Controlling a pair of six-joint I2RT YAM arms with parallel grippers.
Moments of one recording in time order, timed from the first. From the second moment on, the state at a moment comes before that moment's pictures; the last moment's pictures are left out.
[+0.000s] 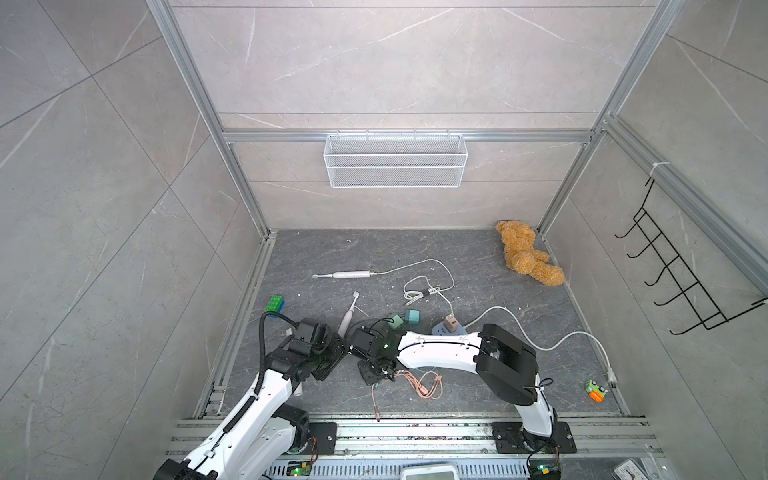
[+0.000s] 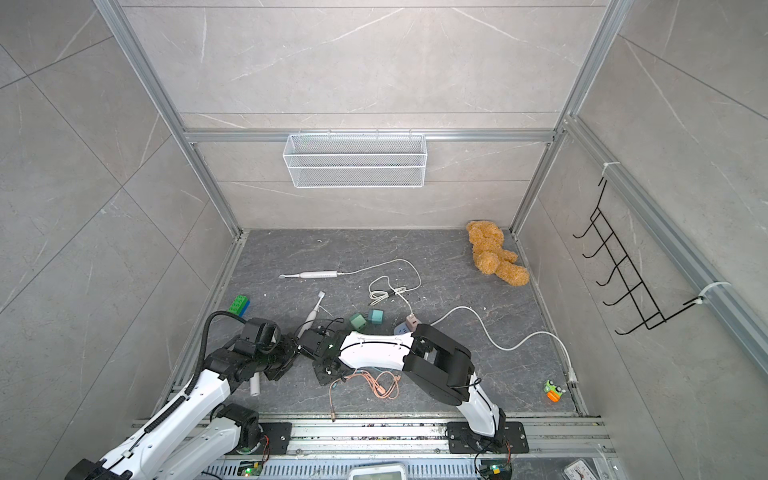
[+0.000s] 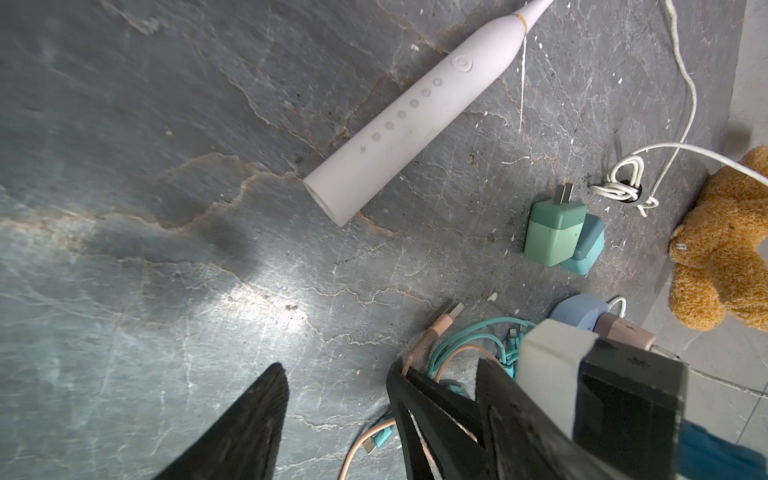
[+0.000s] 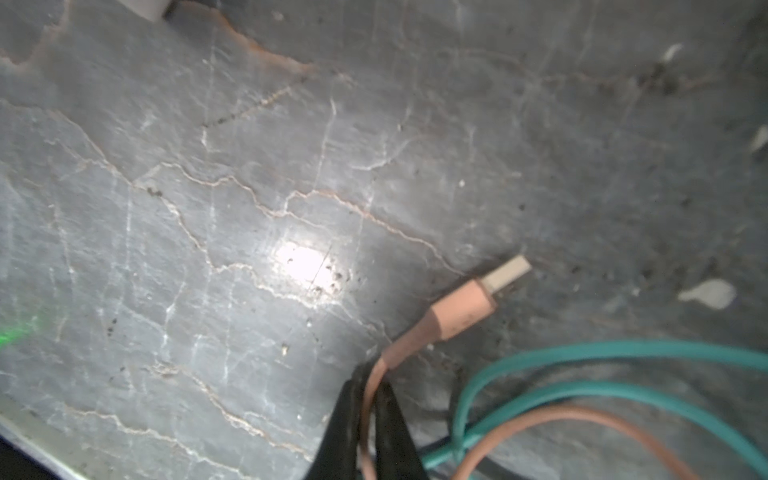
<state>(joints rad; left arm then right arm) -0.36 0.83 0.48 -0.66 0.19 -1.08 1.20 2.08 1.47 -0.66 0.04 0.65</state>
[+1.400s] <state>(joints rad) -0.36 0.90 0.39 -0.42 0.47 -1.24 1.19 1.76 1.18 -0.33 -0.30 0.35</state>
